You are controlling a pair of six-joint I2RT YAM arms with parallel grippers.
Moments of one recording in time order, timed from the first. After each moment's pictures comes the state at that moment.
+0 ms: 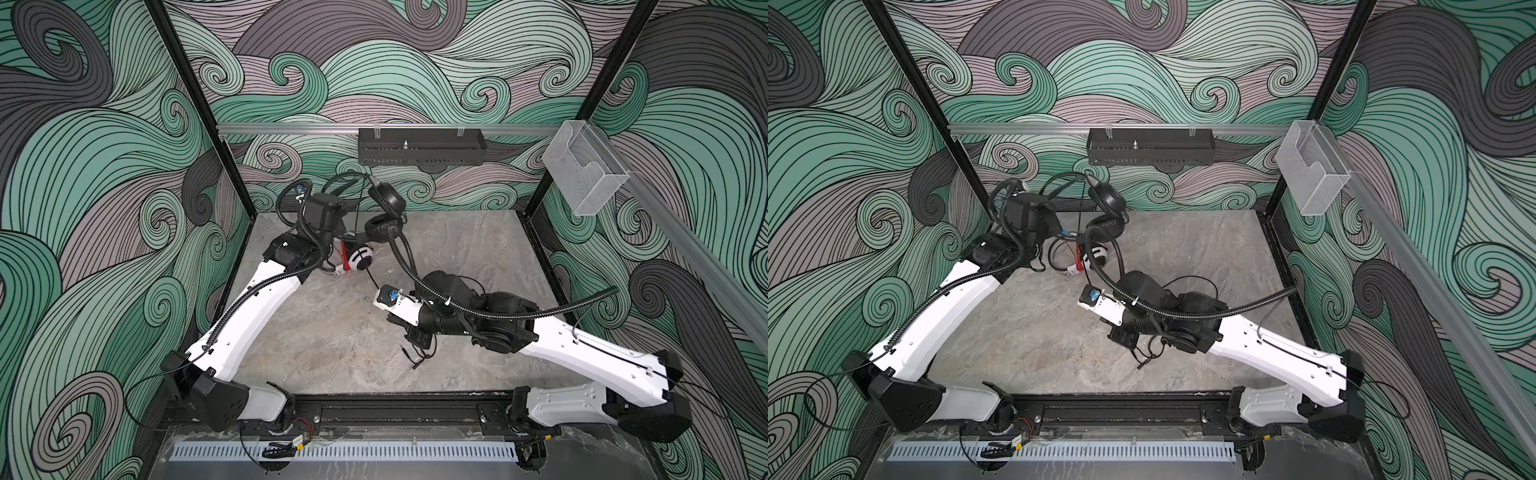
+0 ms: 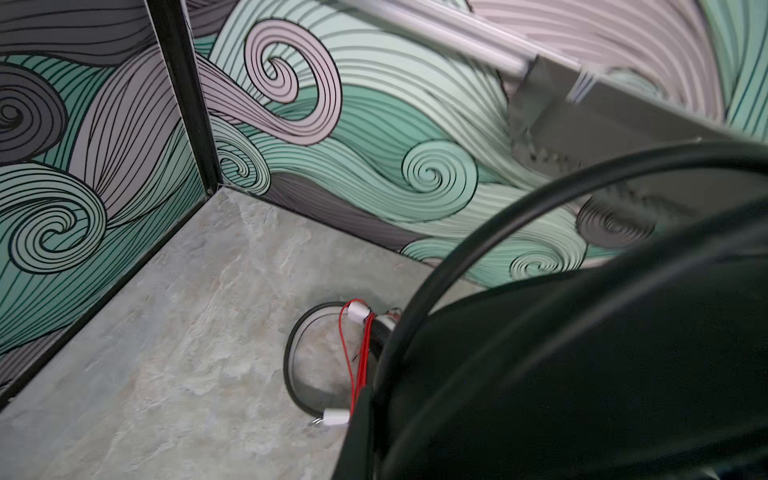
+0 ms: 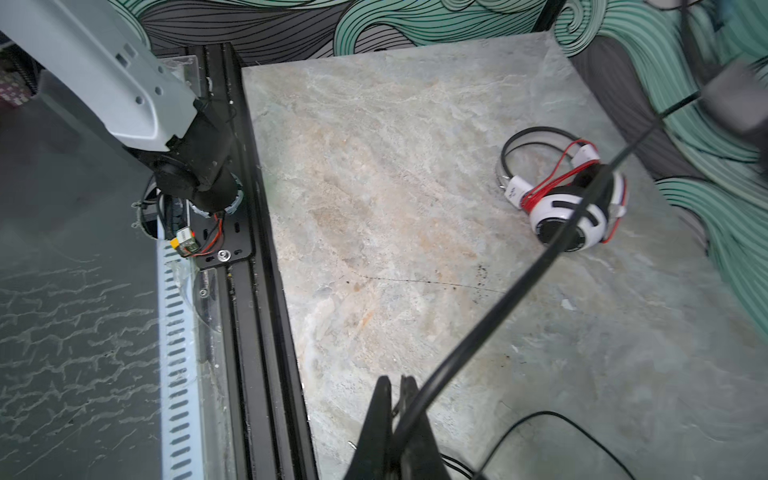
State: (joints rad) left arm -0.51 1.38 1.48 -0.63 -0.61 -0.51; right arm 1.15 1.27 1.42 -0.85 0.03 -0.24
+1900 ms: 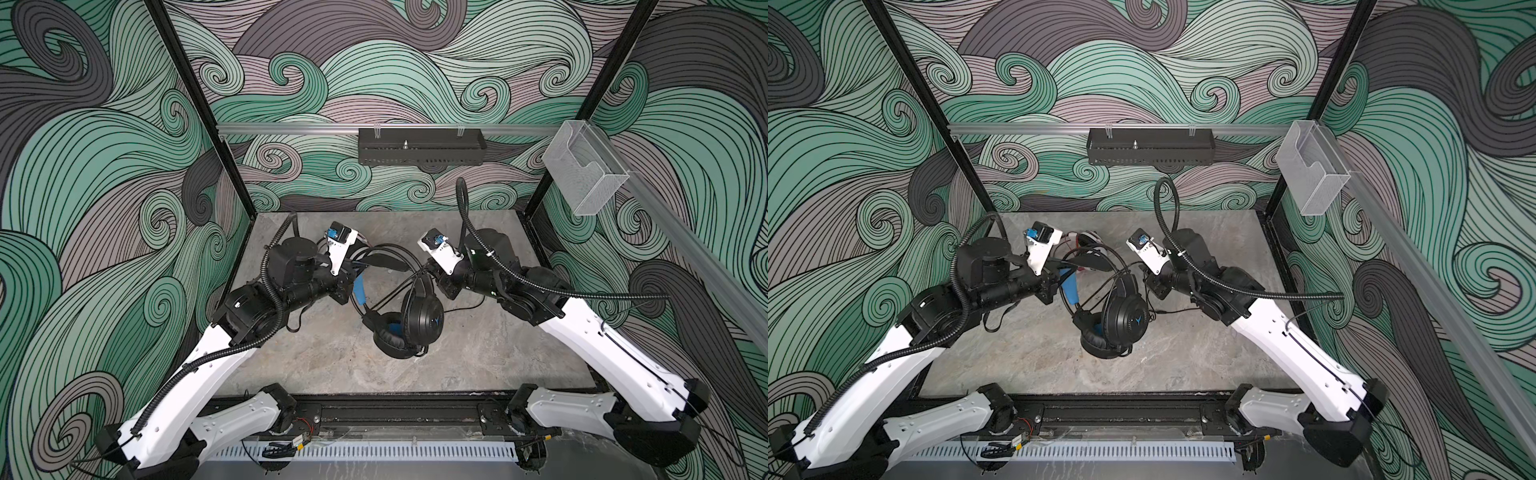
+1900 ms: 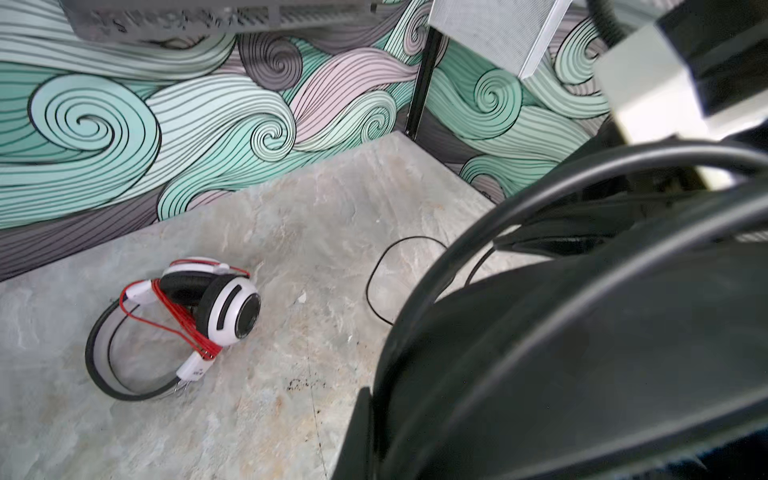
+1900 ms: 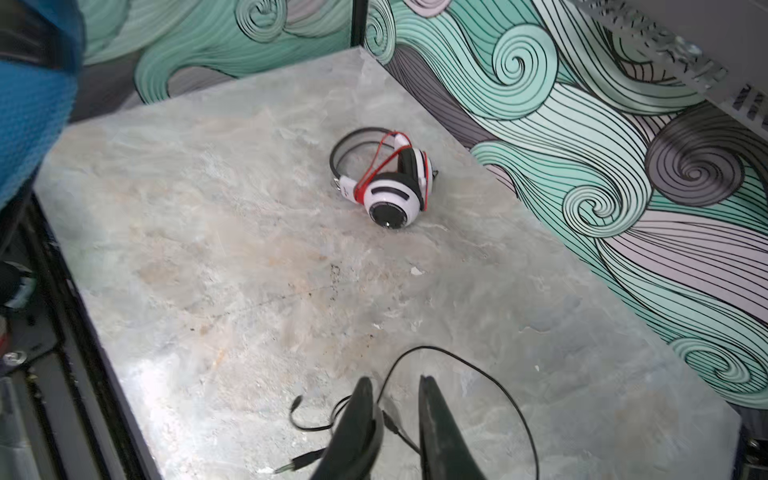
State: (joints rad) left arm -0.66 1.00 1.37 -0.76 0.12 -0.13; right arm 0.78 1.17 1.37 -0.72 -0.02 -0.25
